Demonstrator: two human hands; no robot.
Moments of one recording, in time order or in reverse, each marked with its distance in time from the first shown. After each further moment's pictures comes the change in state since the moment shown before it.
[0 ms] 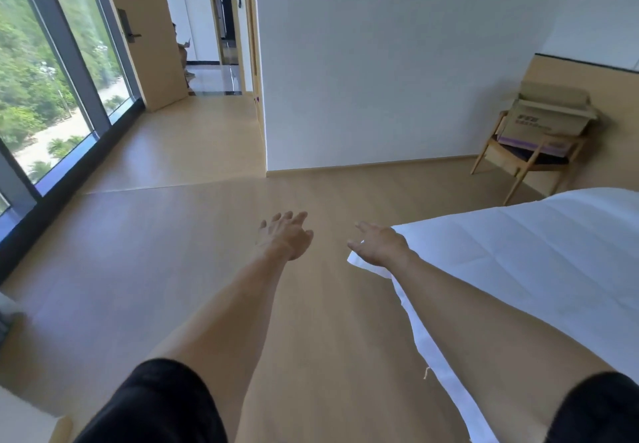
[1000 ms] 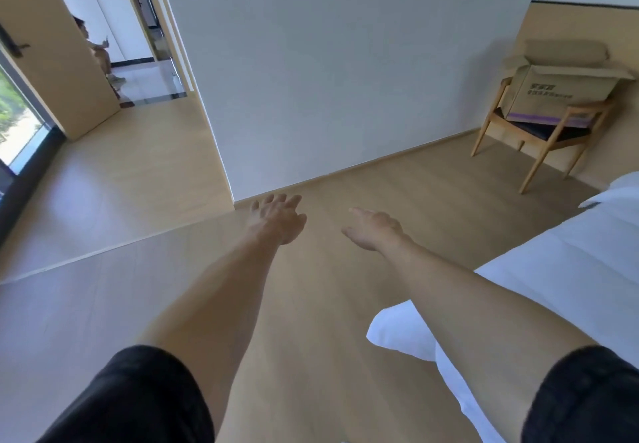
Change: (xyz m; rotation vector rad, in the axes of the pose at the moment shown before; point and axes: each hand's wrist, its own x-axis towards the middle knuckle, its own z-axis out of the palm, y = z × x) left_hand 0.584 0.000 -0.072 0.248 -0.023 0.179; right_hand 0.551 0.017 -0.093 0.124 0.009 0.175
